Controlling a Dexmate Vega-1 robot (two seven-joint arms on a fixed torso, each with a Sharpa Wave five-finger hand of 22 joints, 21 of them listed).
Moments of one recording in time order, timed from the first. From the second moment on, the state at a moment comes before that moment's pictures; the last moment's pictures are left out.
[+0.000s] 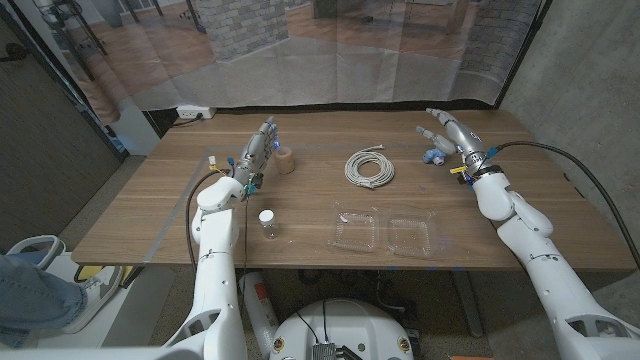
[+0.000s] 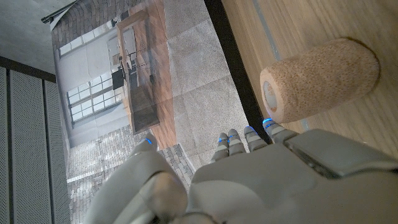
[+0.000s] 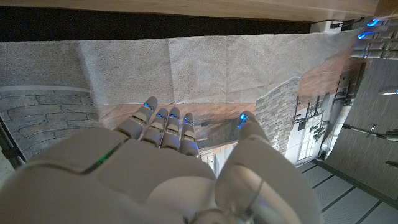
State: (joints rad) left arm 0.88 -0.18 -0.35 -1.48 0.20 0.00 -0.54; left_hand 0.27 -0.09 0.24 0.06 0.38 -0.07 0.05 0.20 0.18 -0.05 0.00 0.20 0.18 -0.10 0.02 0.18 0.18 -0.08 -0.01 0.19 0.17; right arm -0.92 -0.37 0.06 -1.34 -0.78 0.52 -0.22; right_hand 0.29 0.03 0.37 -0.13 0.21 0.19 0.01 0.19 0.19 0.17 0.04 0.21 0.18 0.10 0.00 0.18 0.18 0.14 -0.03 0.28 0.17
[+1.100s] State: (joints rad) left arm 0.88 -0.18 -0.35 -1.48 0.20 -0.01 -0.55; left_hand 0.27 -0.09 0.24 0.07 0.38 -0.06 0.05 0.20 0.18 -0.05 0.00 0.20 0.18 -0.10 0.02 0.18 0.18 -0.08 -0.01 0.19 0.17; right arm -0.95 -0.45 -0.01 -1.44 -0.91 0.37 -0.20; right_hand 0.35 0.03 0.38 -0.15 0.20 0.16 -0.01 0.19 0.19 0.13 0.04 0.20 0.18 0.10 0.03 0.18 0.18 0.18 0.09 0.26 0.17
